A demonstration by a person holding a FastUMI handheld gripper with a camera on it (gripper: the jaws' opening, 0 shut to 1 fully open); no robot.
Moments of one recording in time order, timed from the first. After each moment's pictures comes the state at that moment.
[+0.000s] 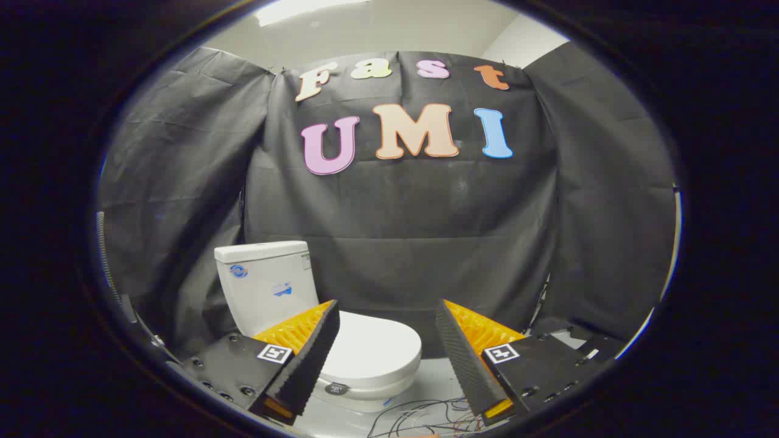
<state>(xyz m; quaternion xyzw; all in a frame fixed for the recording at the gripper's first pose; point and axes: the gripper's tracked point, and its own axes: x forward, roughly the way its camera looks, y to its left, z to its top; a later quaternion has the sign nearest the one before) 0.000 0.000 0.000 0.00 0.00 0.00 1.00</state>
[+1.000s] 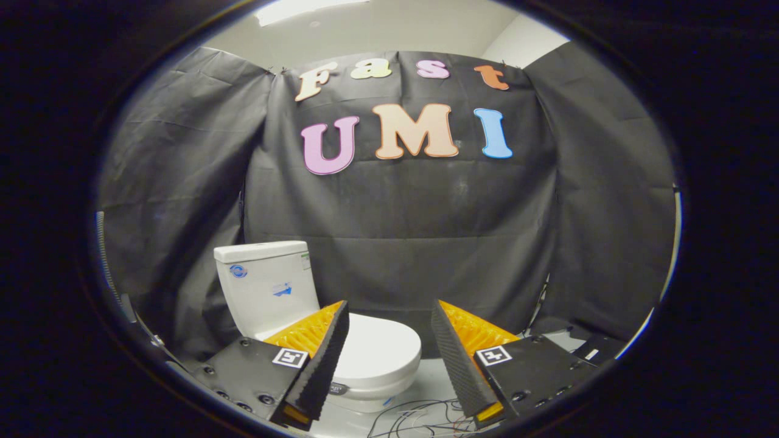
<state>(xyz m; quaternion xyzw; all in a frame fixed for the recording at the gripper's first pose) 0.000 -0.001 0.001 0.00 0.00 0.00 1.00</state>
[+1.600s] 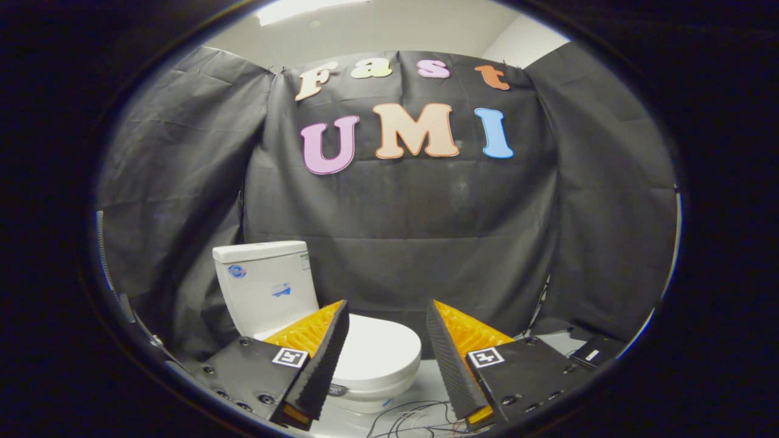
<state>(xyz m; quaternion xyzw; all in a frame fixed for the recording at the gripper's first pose) 0.008 -0.001 0.001 0.00 0.00 0.00 1.00</state>
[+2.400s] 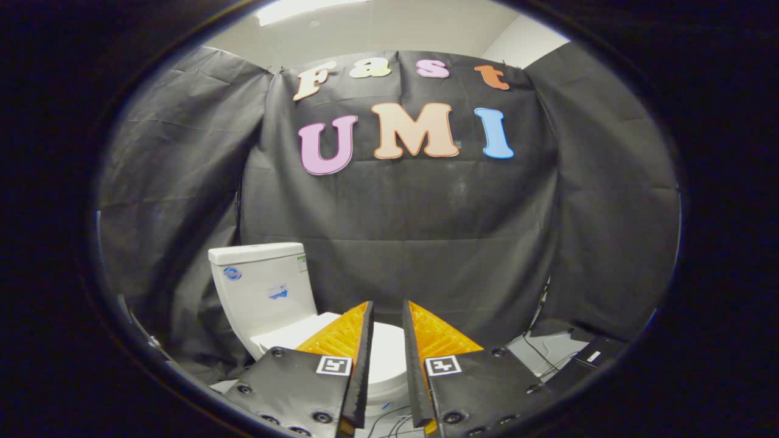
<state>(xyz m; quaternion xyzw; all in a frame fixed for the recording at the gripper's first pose) 0.028 0.001 0.001 0.00 0.00 0.00 1.00</state>
